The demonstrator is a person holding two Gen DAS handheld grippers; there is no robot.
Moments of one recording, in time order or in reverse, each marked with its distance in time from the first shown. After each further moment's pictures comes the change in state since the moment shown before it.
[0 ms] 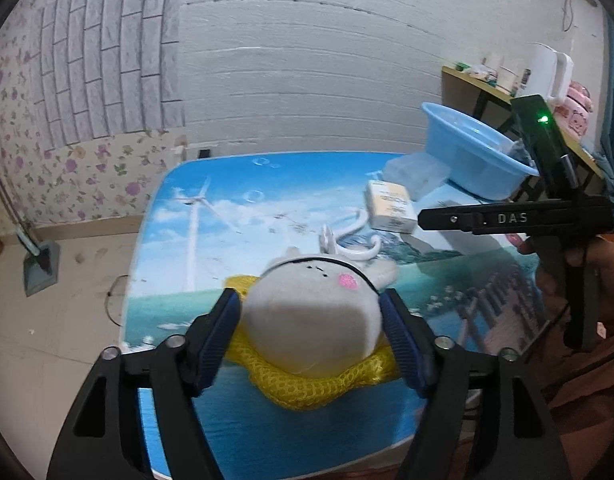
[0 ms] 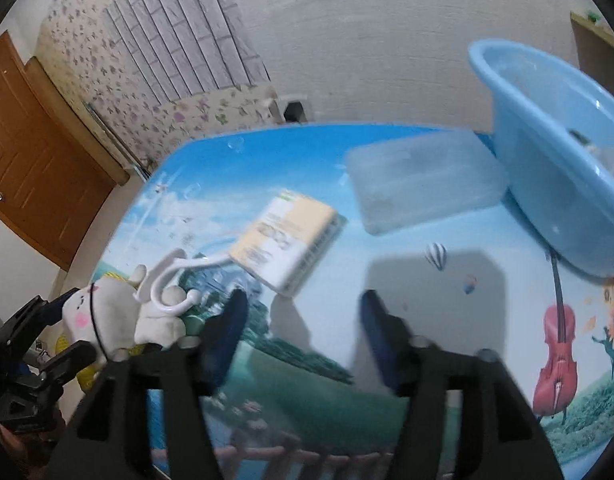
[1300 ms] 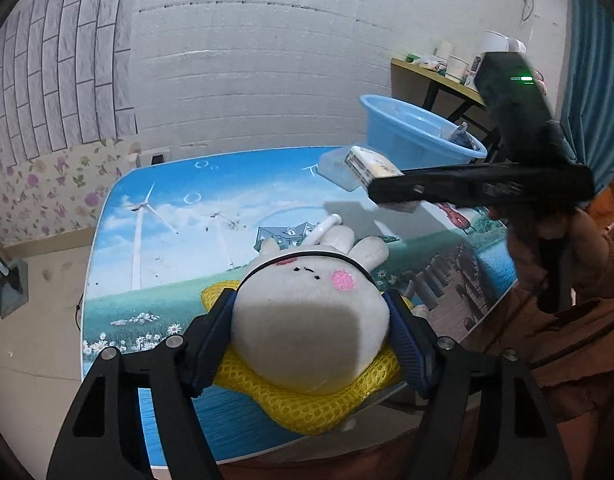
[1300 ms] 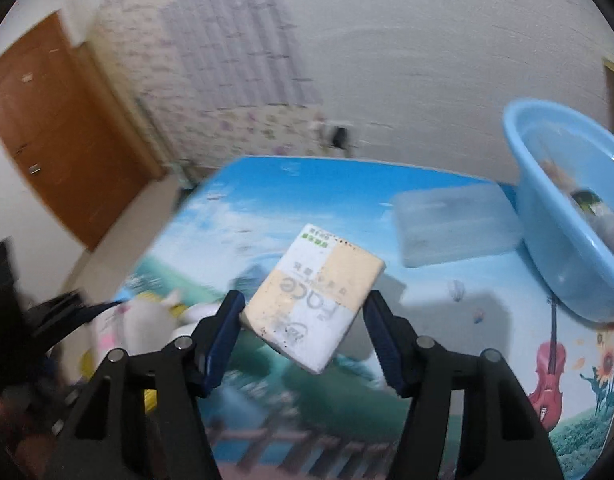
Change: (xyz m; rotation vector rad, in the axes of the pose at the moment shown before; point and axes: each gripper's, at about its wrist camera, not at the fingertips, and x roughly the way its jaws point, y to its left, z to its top) left arm -0.016 -0.035 -0.005 0.073 0.014 -0.156; right arm -0.049 0.017 -0.008 -0.165 -0.075 0.142
